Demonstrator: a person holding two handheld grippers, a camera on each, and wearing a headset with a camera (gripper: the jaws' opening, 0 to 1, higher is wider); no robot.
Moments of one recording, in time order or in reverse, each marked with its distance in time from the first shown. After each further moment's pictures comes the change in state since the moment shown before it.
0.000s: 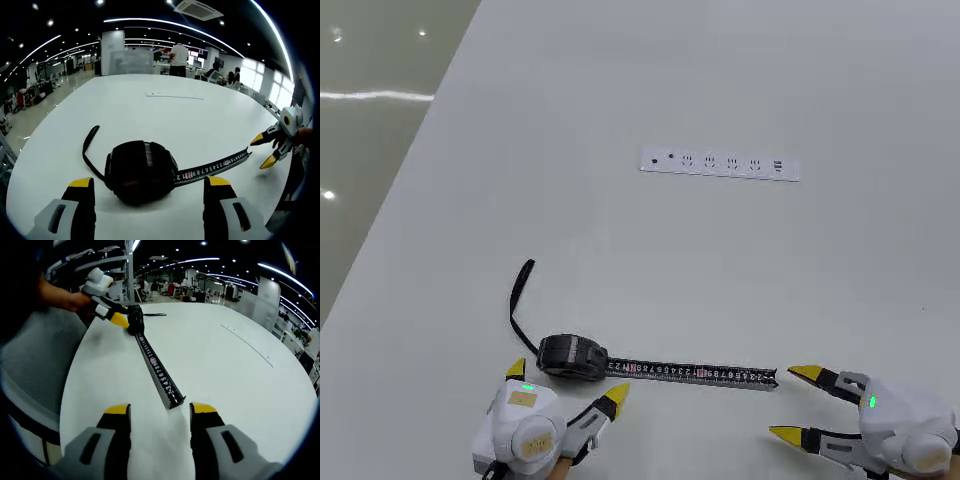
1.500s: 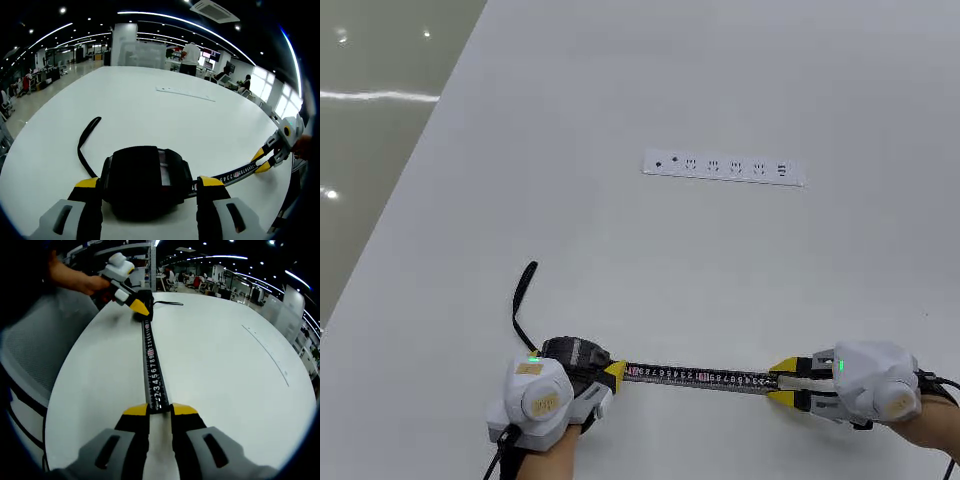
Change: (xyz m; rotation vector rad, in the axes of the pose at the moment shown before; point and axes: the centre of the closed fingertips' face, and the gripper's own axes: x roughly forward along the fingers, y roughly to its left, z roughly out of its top) left arm 0.028 0.006 -0.002 -0.110 0.046 0.027; right arm 0.027 -0.019 -0.007 -0.138 0.084 0.169
